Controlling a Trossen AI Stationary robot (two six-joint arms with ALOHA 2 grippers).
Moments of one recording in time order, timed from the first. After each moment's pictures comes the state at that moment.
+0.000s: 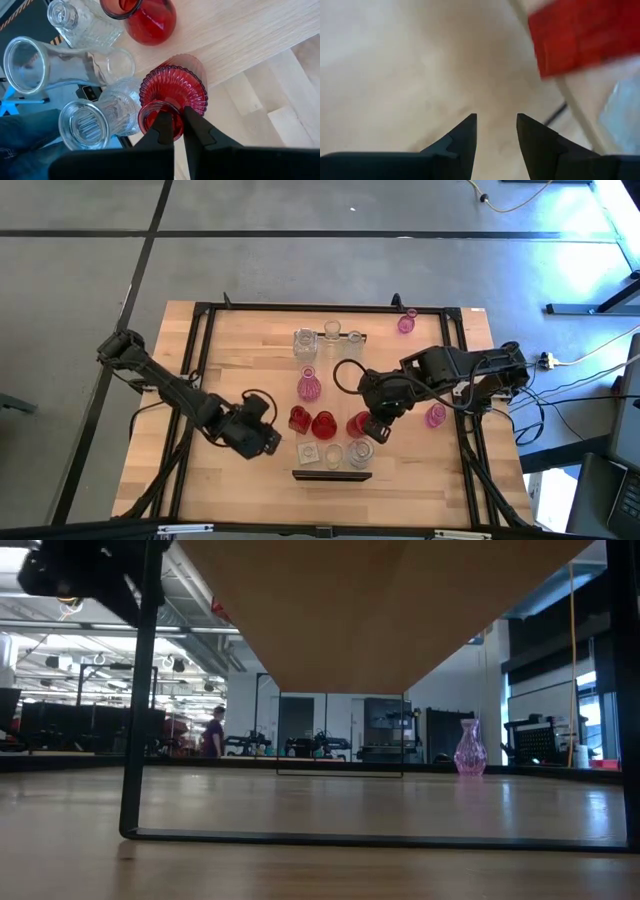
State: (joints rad) left arm -0.54 1.41 1.09 -0.80 -0.42 -1.52; right arm 0.29 1.73 2.06 -1.50 -0.07 0.83
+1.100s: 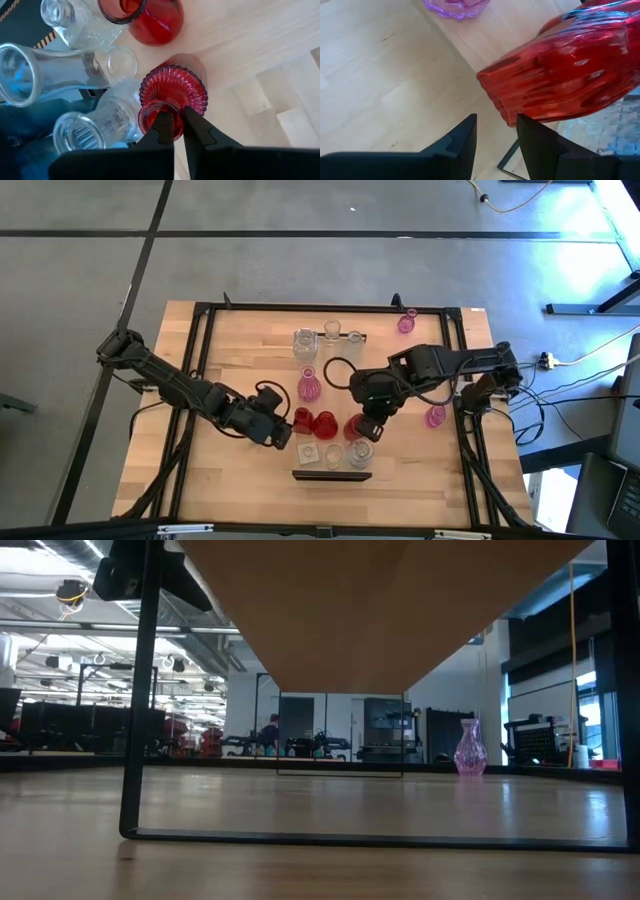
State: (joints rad) left arm -0.44 1.41 1.09 -0.61 -0.39 -1.28; right arm 0.24 1.78 2.06 -1.48 -0.16 0.78
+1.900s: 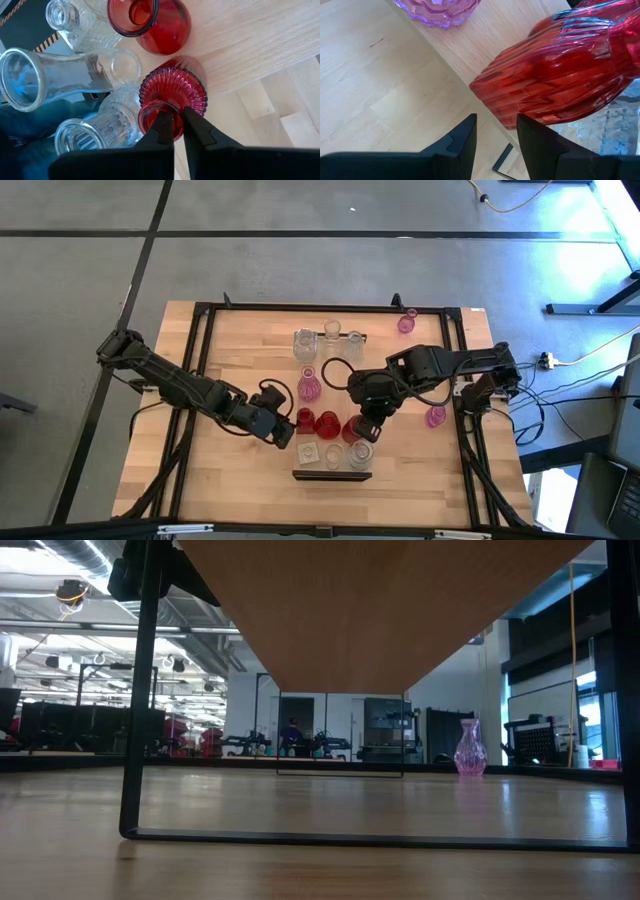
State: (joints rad) left arm -0.41 1.40 1.09 -0.56 -0.35 -1.22; right arm 0.24 1.79 2.06 -1.47 -0.15 0.78
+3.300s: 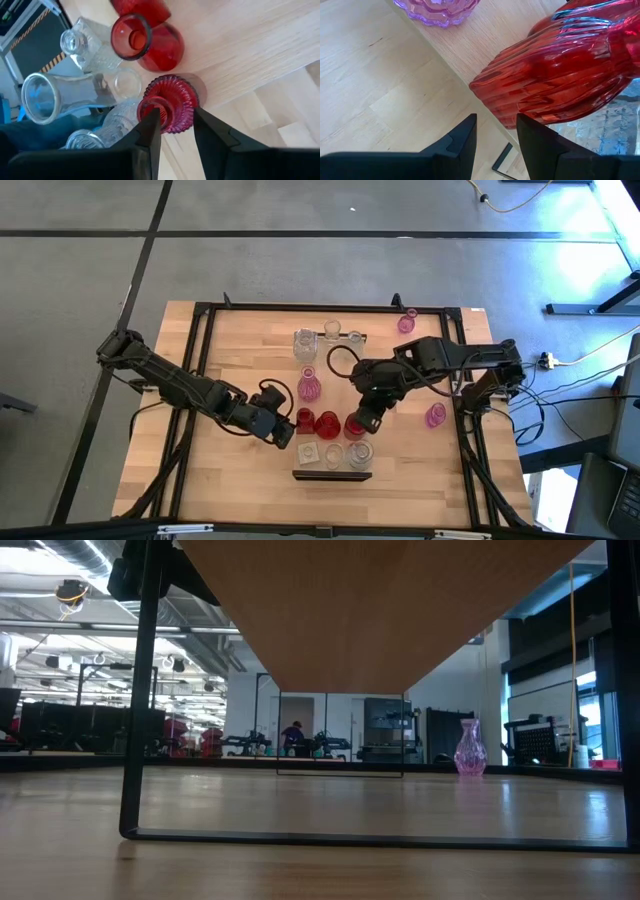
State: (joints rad) left arm -0.41 1.40 1.09 -0.56 -0.35 -1.22; right arm 0.21 1.75 2.06 -1.43 -0.13 0.79
